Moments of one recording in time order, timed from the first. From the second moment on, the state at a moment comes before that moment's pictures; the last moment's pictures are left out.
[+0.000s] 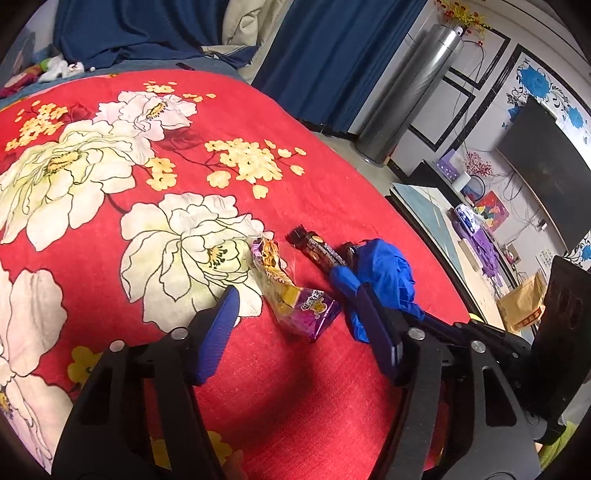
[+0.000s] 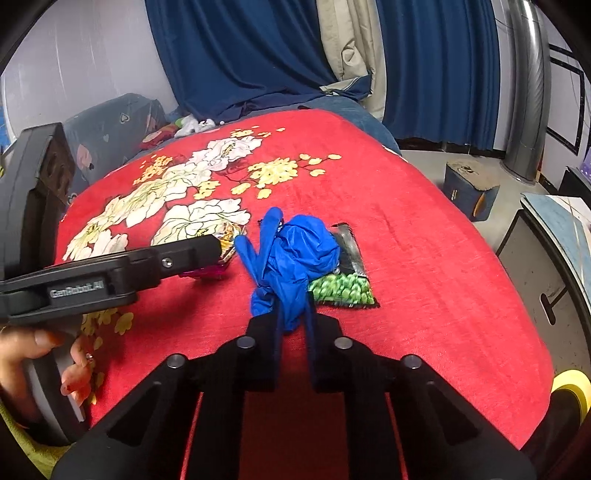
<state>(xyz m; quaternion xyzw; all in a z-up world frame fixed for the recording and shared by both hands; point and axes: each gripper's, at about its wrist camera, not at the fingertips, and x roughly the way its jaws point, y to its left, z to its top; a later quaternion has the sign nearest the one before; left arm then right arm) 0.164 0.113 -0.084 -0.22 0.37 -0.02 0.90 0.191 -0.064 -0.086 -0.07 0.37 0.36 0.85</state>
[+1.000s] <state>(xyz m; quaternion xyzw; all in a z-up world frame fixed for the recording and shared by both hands) 0.154 0.089 -0.065 -0.19 0.36 -0.06 0.91 0.139 -0.115 -0.059 -0.01 0.36 0.37 0.85</state>
